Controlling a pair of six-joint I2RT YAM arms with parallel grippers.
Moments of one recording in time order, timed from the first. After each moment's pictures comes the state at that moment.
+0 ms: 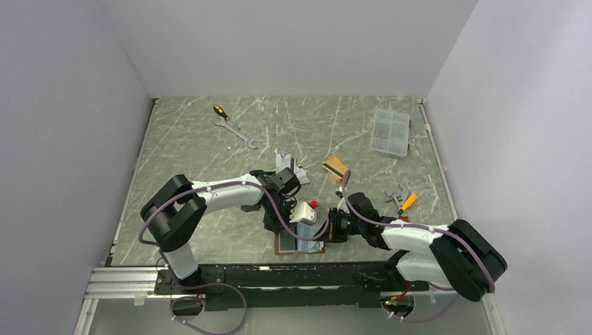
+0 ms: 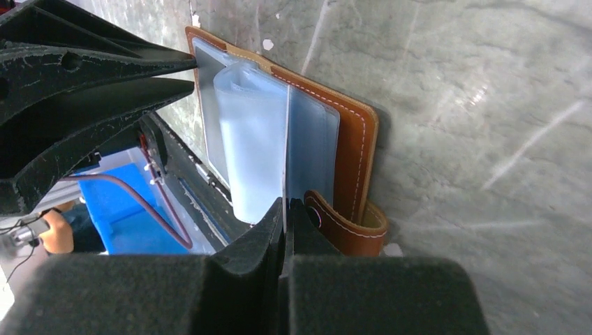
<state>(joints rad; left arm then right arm) -0.89 1.72 1.06 -0.71 0.38 0.72 0.66 1.18 0.19 0.24 -0.46 0.93</state>
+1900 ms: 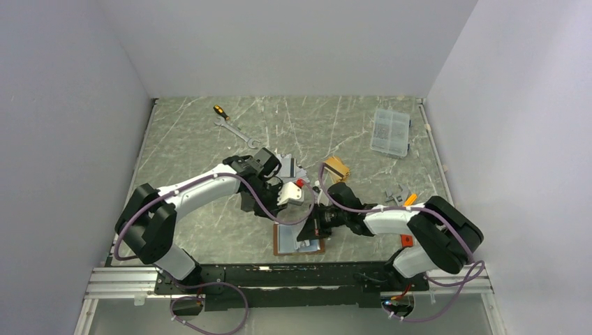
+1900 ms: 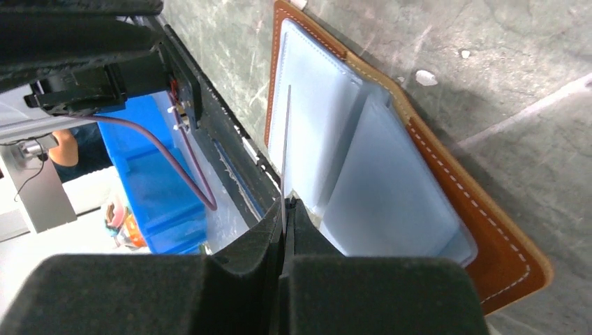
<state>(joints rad) -0.73 1.55 1.08 -0.79 0.52 0.80 0.74 1.42 0.40 0.29 -0.66 0.87</state>
